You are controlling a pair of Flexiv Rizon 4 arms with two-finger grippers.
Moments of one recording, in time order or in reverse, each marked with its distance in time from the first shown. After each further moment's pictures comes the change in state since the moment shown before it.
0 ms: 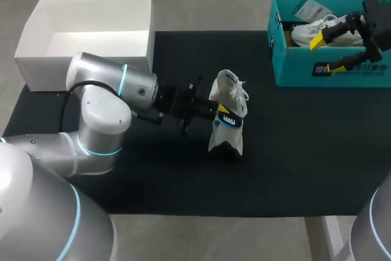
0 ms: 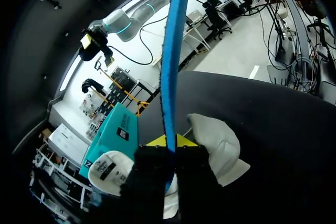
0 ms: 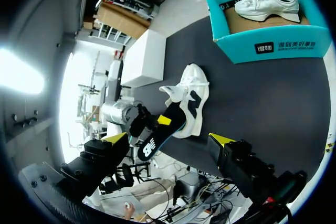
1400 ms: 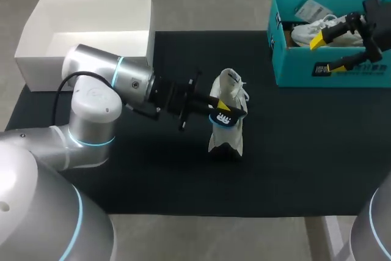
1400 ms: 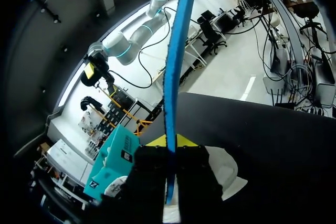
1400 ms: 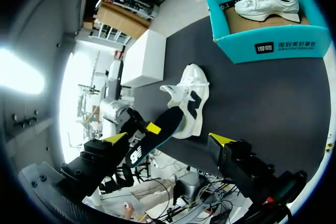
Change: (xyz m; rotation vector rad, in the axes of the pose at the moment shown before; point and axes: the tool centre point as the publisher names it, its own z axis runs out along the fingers) left arm -0.007 -0.044 -0.013 0.148 0.027 0.037; right arm 0.000 0.000 0.000 0.000 0.000 0.000
